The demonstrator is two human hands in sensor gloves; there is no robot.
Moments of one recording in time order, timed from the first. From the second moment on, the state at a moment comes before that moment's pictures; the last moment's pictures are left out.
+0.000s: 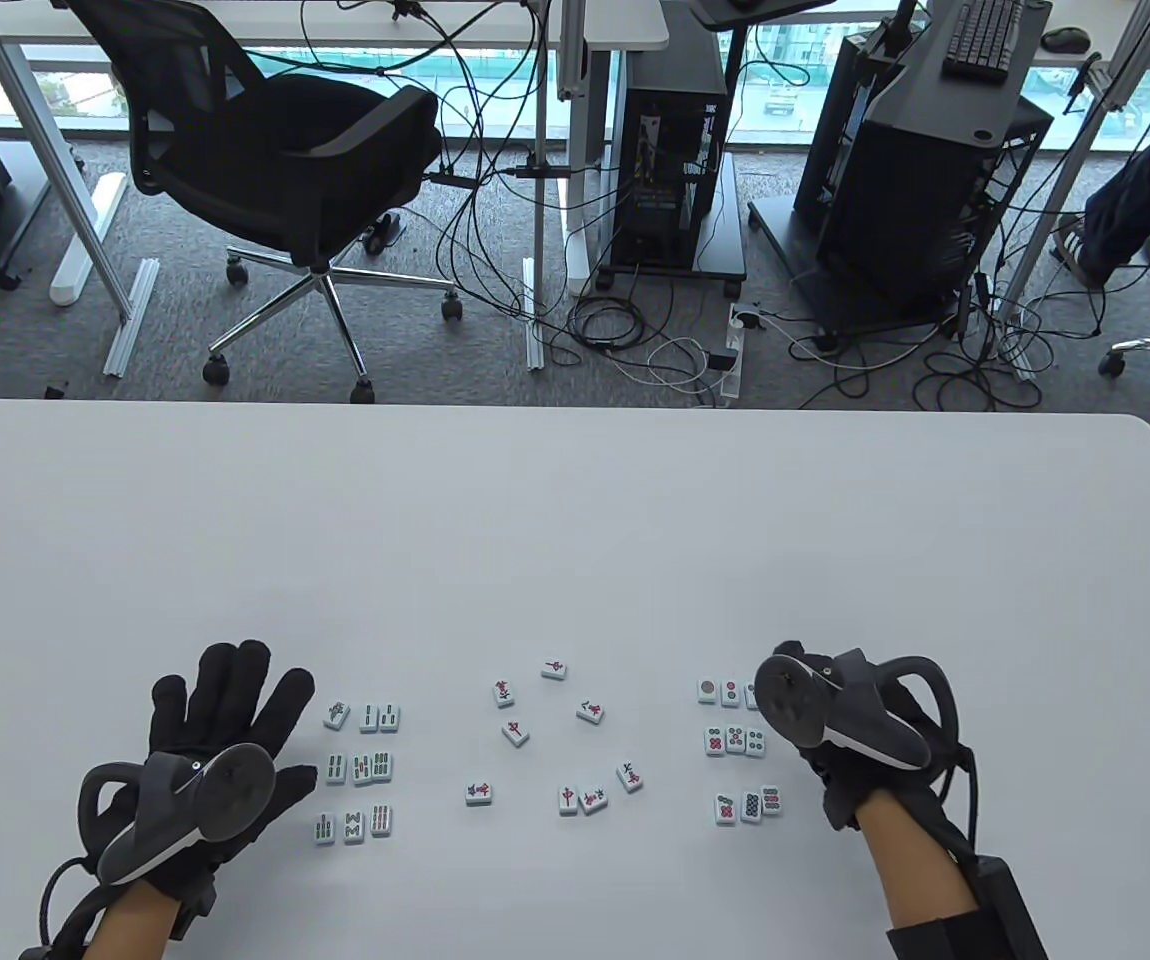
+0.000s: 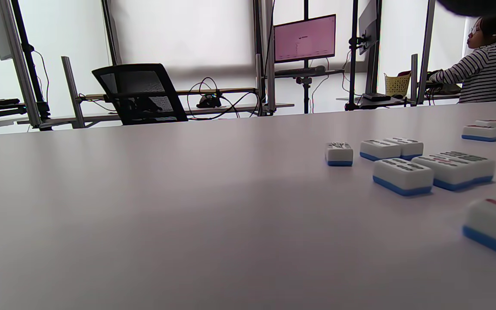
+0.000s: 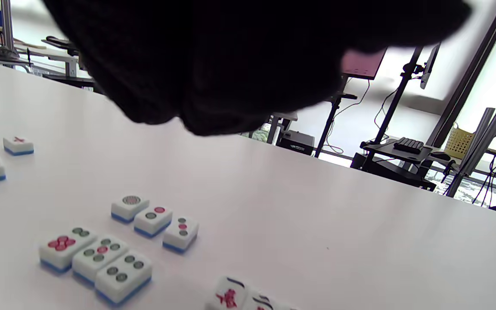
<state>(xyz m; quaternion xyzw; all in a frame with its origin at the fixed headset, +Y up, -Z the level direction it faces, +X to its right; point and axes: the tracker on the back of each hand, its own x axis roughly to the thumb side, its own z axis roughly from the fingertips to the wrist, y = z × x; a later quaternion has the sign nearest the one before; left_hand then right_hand) -0.297 -0.732 -0.236 0.02 -0.05 -0.03 1.00 0.209 -0.684 -0.314 -0.16 -0.03 -0.98 0.10</state>
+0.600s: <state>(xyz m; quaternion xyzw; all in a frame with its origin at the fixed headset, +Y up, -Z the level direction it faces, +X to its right) -0.297 -0.732 -0.235 0.03 -0.05 -0.03 1.00 0.230 -0.764 -0.293 -0.16 -0.12 -0.97 0.12</state>
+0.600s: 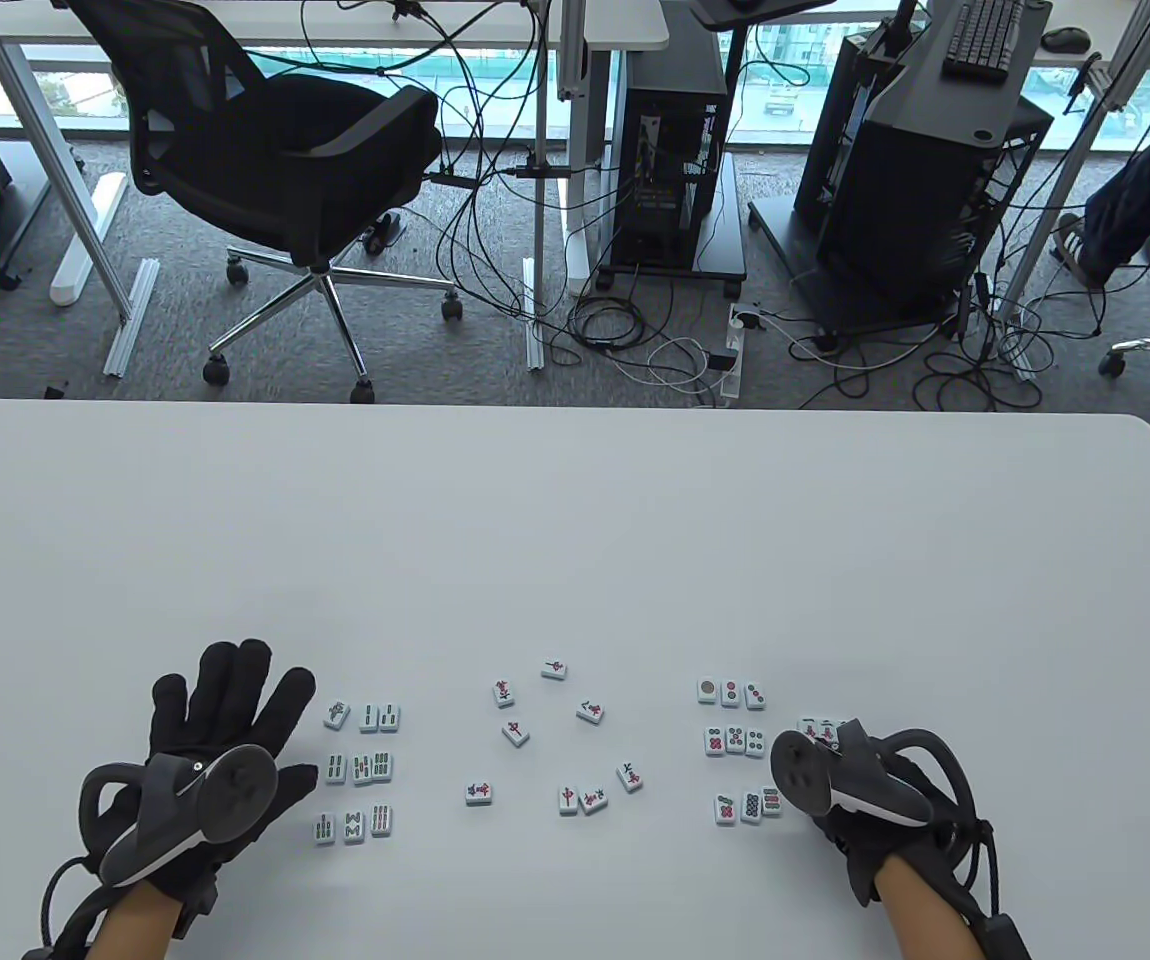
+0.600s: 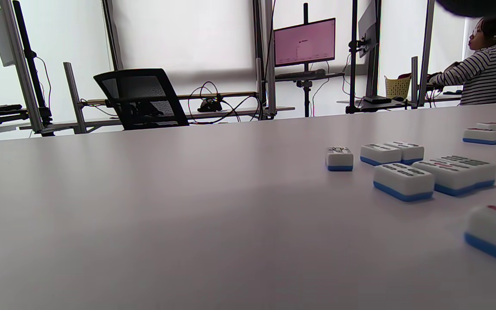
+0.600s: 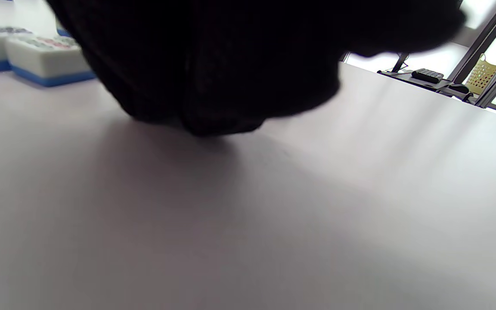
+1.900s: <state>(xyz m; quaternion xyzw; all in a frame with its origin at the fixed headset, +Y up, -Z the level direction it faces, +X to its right) -0.299 -0.730 -0.235 0.04 -0.06 -0.01 1.00 0.032 -0.761 -0.341 -0.33 -0.04 -0.93 0.15</state>
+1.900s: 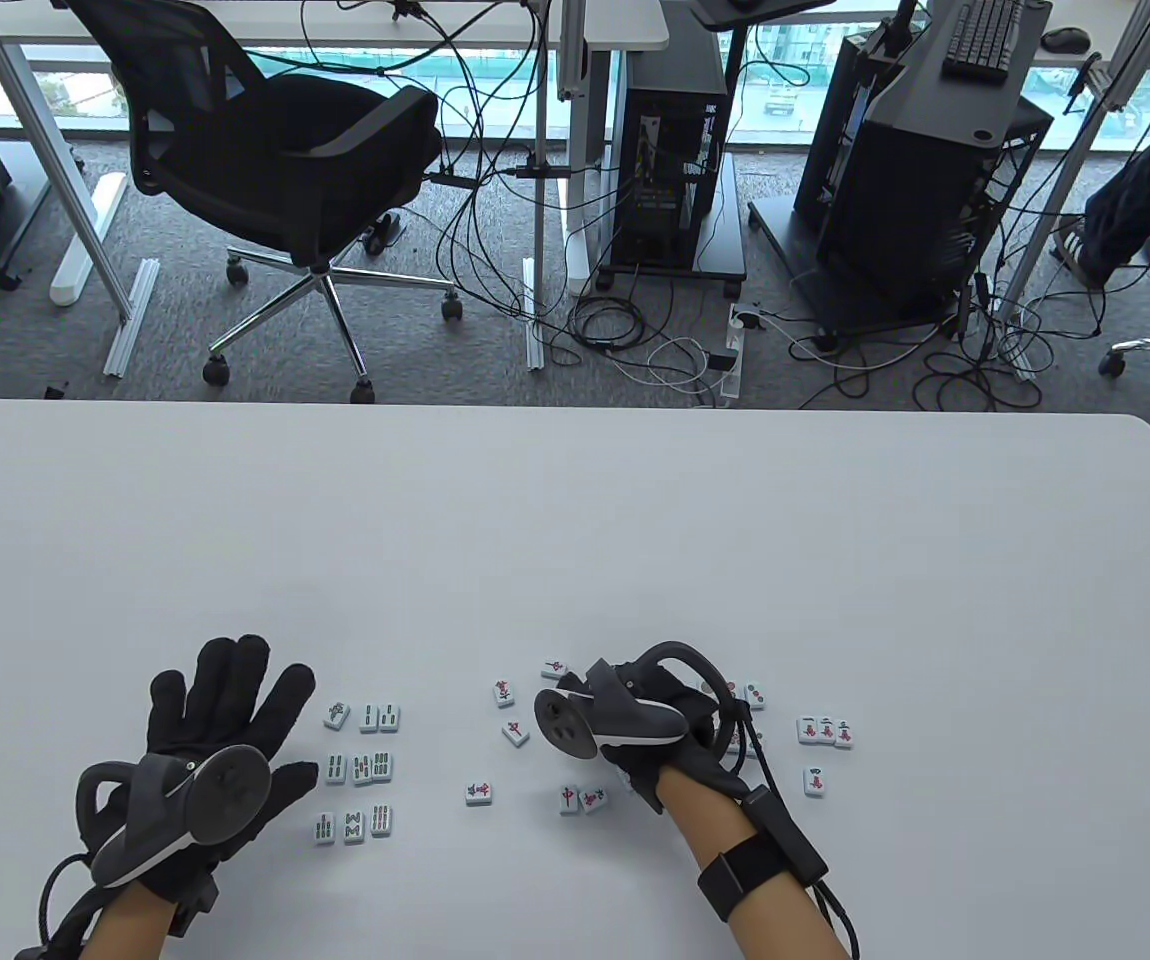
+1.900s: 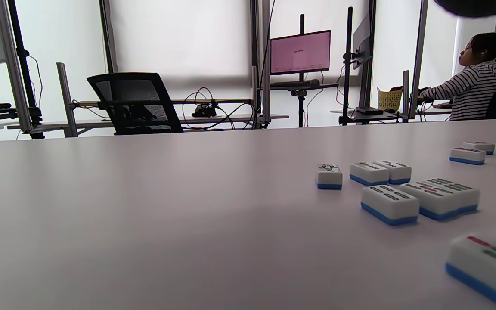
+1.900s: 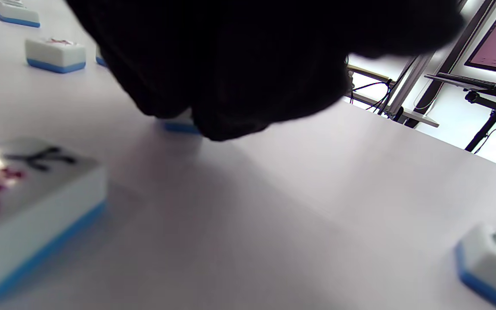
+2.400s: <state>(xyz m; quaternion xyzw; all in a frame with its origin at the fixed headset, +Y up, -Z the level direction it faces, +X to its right) -0.299 -0.730 -0.235 0.03 -0.06 -0.02 1.00 0.035 -0.766 -0.354 -0.29 -0.09 -0.94 0.14</state>
